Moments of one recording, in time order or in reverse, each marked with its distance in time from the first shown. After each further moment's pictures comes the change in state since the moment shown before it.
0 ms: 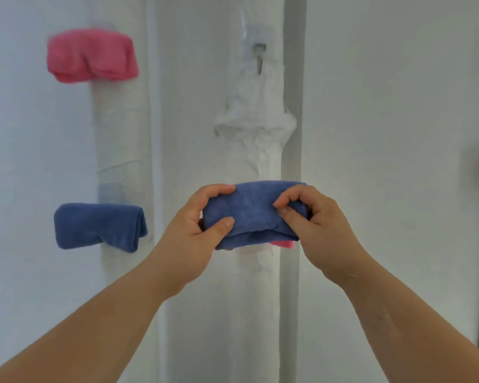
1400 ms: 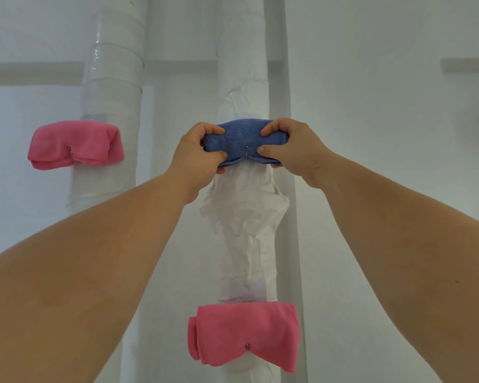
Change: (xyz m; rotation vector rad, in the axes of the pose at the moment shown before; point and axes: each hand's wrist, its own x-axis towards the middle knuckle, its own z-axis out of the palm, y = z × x) left_hand 0.257 0.072 -0.011 0.106 0.260 0.224; right_hand 0.259 -0.065 -0.050 -0.138 0.031 -0.216
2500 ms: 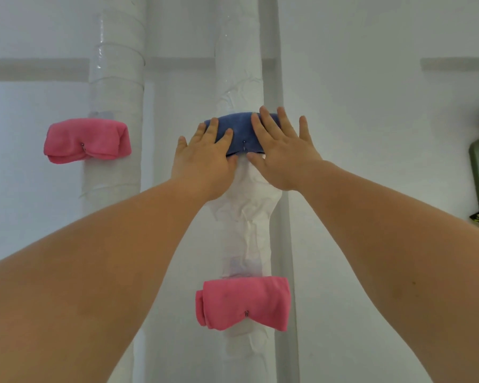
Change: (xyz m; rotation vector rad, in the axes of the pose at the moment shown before) left_hand -0.033 0.022 -0.001 1.234 -0.135 0.237; right_hand -0.035 -0.016 0.010 -1.309 -0.088 -0.181
